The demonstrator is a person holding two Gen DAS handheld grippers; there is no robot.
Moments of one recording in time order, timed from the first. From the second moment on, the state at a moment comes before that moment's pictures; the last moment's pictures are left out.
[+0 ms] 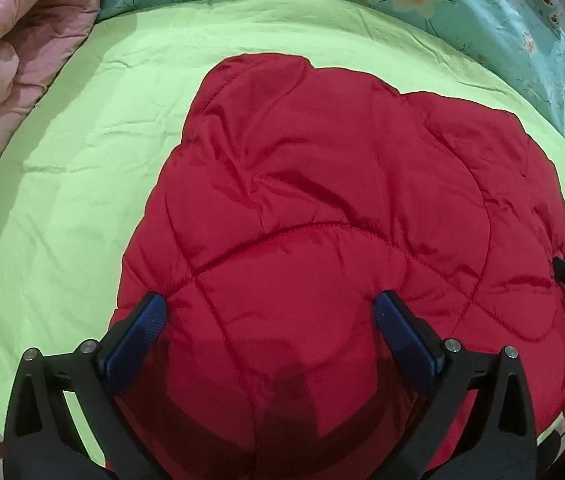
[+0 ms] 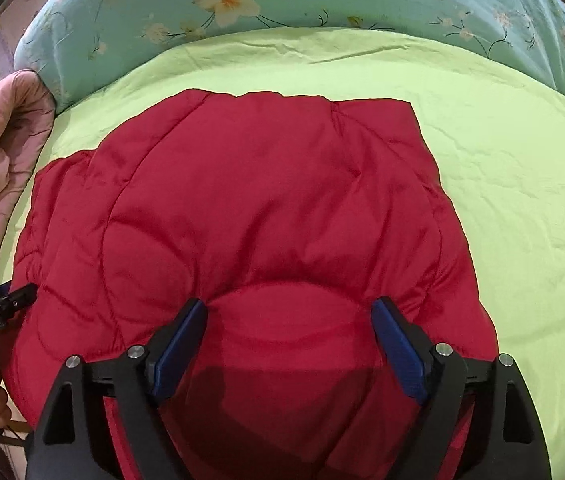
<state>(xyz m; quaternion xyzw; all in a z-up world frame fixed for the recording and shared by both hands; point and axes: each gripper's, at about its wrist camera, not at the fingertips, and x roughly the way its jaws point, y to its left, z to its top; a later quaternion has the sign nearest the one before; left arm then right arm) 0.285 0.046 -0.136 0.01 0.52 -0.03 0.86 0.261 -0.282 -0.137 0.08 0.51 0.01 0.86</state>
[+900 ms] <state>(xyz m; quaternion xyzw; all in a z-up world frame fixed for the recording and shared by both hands) 0.120 0.052 -0.101 0.01 0.47 -0.06 0.88 0.068 -0.255 -0.079 0.09 0.42 0.08 0.90</state>
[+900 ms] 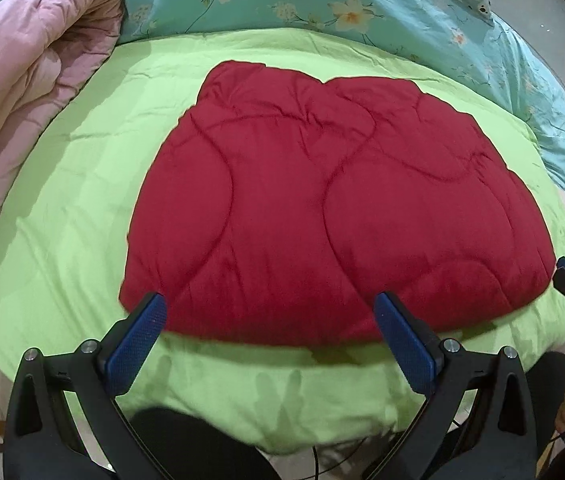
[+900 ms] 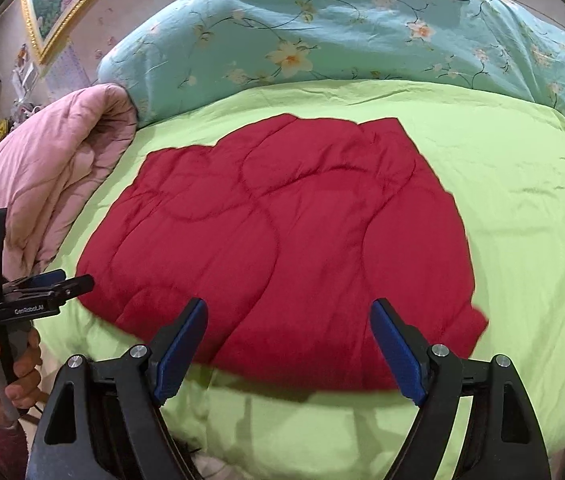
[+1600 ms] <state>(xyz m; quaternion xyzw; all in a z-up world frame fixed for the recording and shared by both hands) 0.030 0.055 -0.081 0.05 0.43 -0.05 0.90 -0.026 -0.238 -0.084 0.09 0.44 0.08 0.89</state>
